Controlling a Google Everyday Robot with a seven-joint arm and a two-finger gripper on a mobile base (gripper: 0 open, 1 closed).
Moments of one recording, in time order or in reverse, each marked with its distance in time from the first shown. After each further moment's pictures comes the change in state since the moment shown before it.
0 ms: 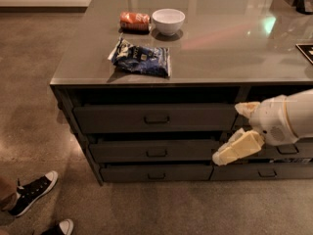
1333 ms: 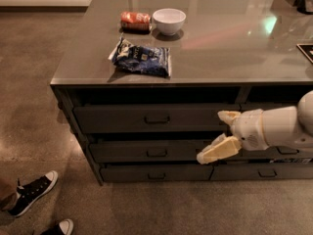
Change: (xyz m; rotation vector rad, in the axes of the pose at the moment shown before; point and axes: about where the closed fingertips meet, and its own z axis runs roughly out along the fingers) arm 0.014 -0.020 0.067 -0.053 -0.159 0.038
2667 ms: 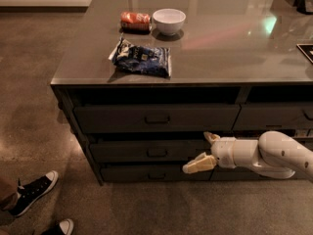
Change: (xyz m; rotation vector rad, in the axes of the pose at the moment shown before) arm 0.102 -0.059 0.126 0.014 -0.121 0.051
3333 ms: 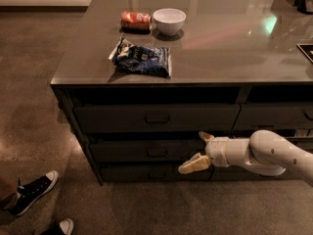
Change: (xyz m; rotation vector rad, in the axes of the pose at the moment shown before) arm 0.008 -0.006 0.020 0.004 0.026 -0.041
